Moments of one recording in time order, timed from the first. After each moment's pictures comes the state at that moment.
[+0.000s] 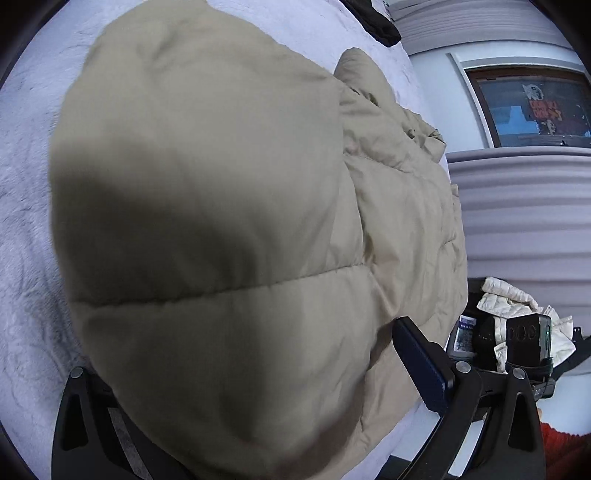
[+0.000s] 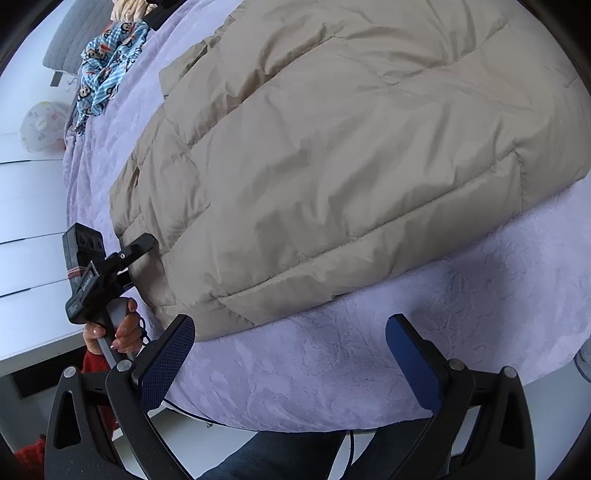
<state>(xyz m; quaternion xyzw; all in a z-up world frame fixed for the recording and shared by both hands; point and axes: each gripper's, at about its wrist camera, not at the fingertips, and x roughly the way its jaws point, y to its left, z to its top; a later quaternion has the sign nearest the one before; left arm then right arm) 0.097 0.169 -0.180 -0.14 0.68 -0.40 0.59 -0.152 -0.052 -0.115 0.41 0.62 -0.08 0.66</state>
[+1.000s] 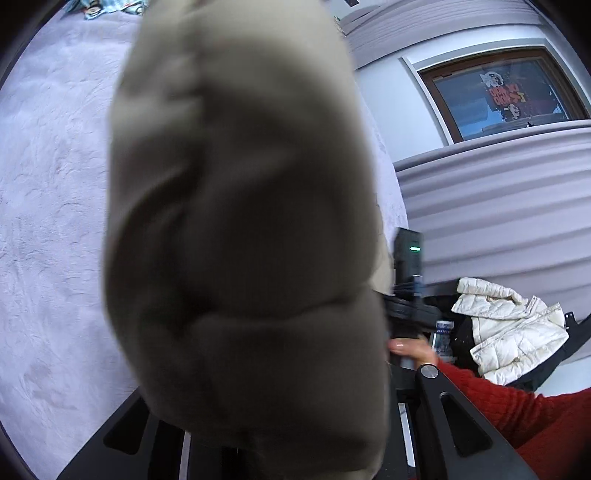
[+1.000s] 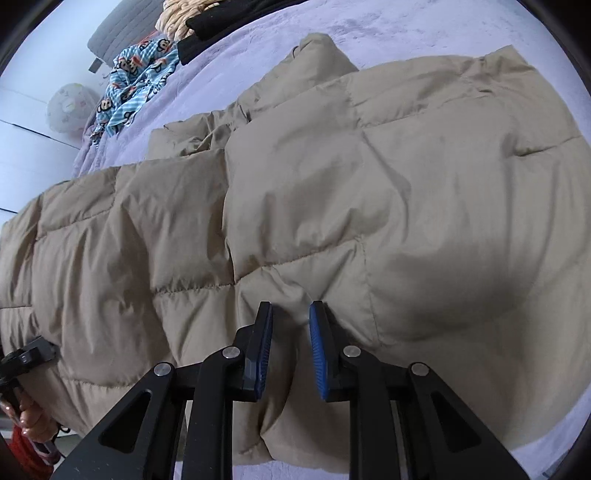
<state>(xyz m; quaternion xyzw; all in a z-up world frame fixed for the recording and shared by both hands) 0.042 0.083 -0.018 -0.14 0.63 -0.43 0.63 -0.075 -0.136 -0.129 0.32 0.57 -0.06 0.76</state>
